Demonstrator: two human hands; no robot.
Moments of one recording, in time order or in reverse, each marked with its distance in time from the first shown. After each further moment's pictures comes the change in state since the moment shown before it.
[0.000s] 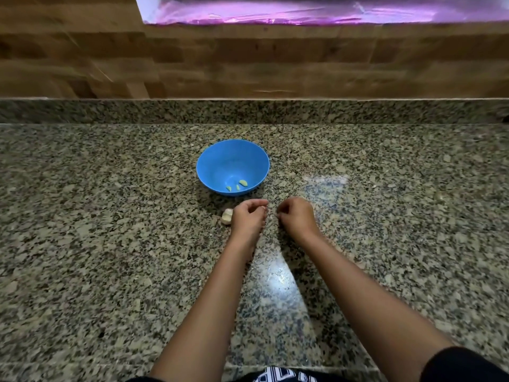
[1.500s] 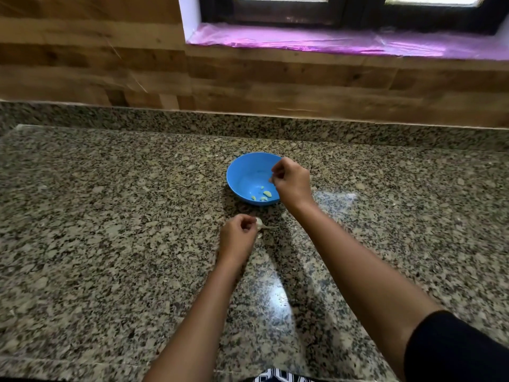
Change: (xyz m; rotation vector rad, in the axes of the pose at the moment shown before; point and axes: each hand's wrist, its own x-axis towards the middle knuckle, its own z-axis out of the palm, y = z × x) left_hand 0.004 -0.013 -0.081 0.478 0.139 0.256; right_hand 0.032 -0.099 0.002 0.150 0.220 -0.272
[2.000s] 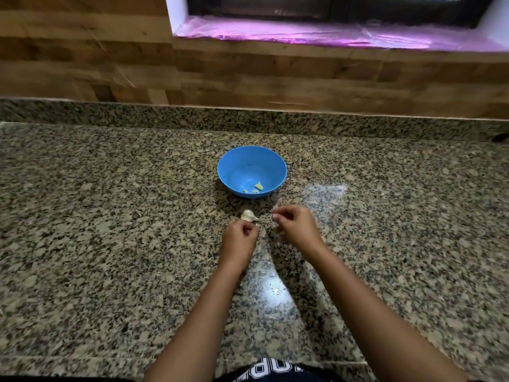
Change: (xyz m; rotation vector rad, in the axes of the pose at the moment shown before) left_hand -0.018 -0.008 0.019 0.046 -0.067 -0.013; right_hand -0.090 0.032 -0.019 0.274 -0.230 0.395
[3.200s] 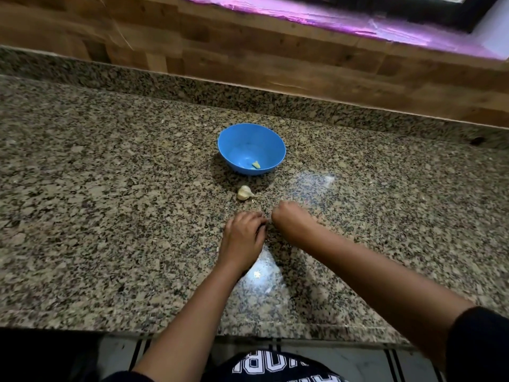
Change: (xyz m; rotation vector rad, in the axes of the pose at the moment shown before) left_hand -0.040 -0.030 0.014 0.375 -0.018 0.479; right_hand -0.017 0.002 0.003 -1.259 -0.305 -0.347
